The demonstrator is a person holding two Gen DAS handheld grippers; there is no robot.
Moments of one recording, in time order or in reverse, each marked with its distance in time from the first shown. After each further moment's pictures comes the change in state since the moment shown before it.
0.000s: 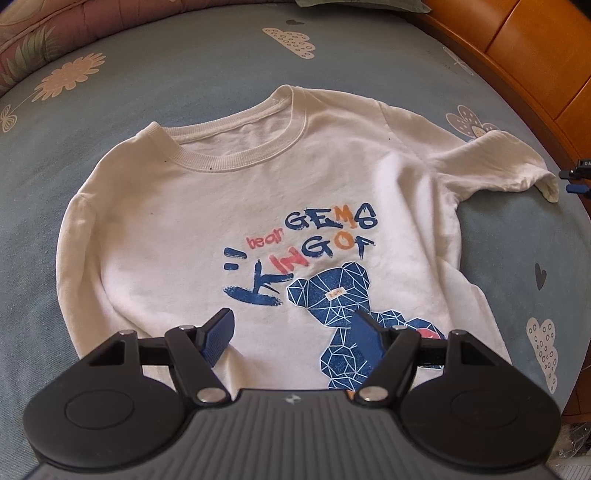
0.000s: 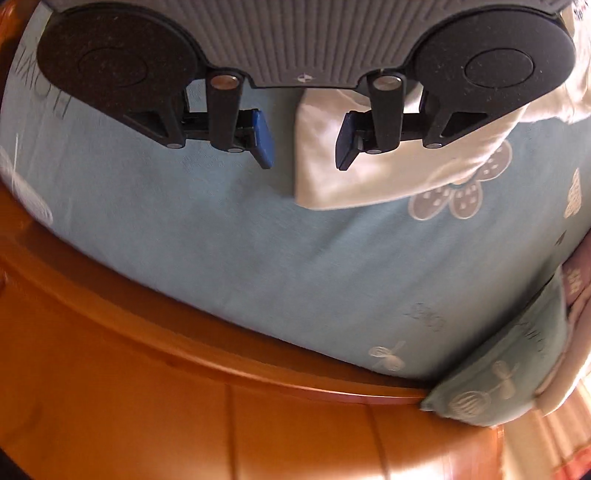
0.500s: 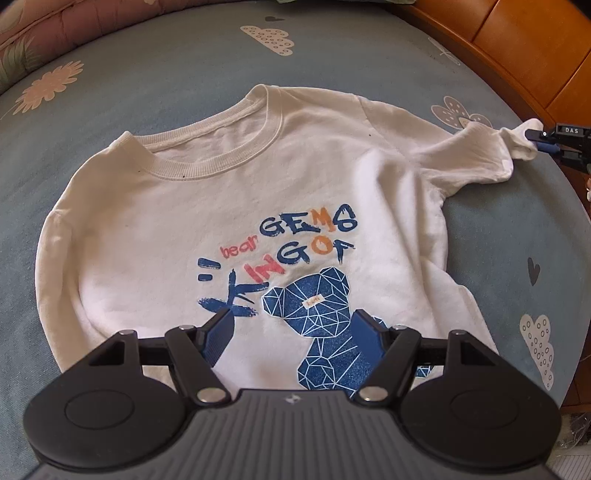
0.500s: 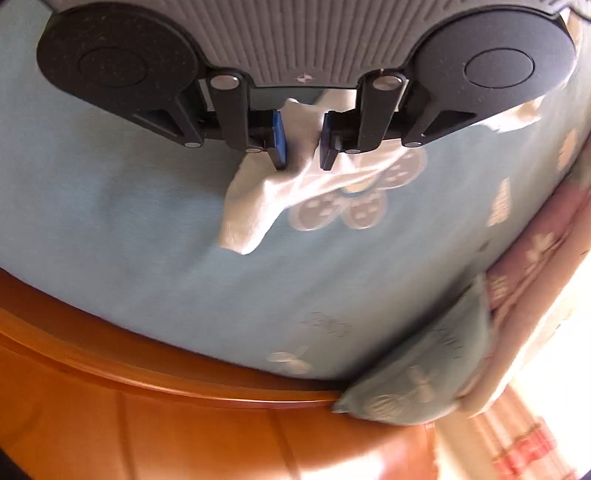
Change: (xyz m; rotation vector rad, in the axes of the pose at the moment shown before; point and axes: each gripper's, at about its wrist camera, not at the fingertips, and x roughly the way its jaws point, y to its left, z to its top) left arm 0.006 -0.011 0.007 0.024 0.011 -0.015; right arm 0.004 0.093 -0.031 -0.267 -0.012 0.393
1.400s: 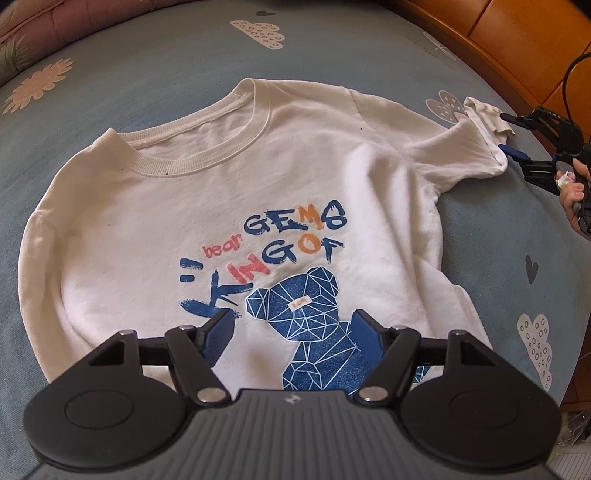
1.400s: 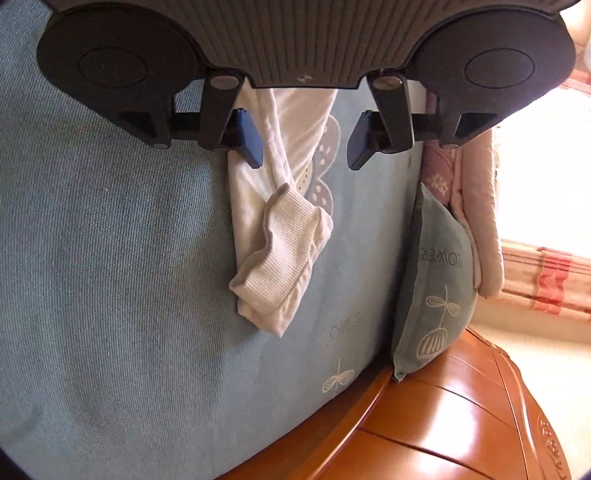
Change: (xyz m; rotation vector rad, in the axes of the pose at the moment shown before) left arm 0.008 -0.007 0.002 0.012 0.007 -0.015; right arm 0.044 -0.061 -0.047 0.707 -0.101 0.189
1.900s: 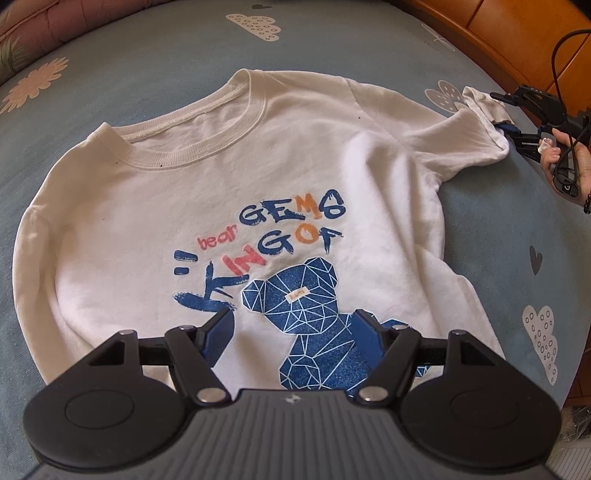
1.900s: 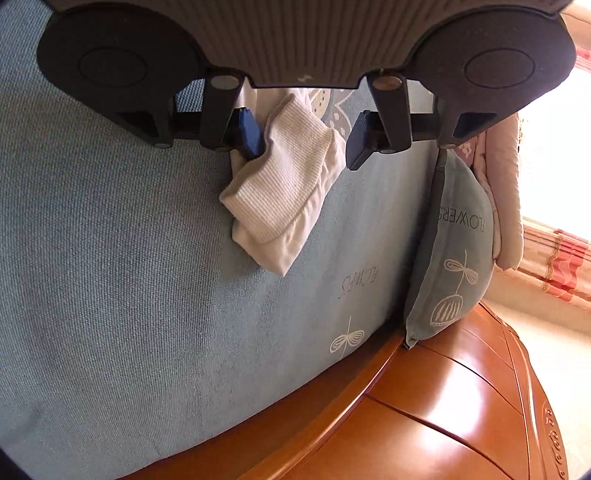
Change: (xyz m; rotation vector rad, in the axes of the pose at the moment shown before) left arm 0.007 -0.005 -0.005 0.013 0.020 0.008; right arm 0.028 -0.008 0.030 0.014 -0.154 -0.029
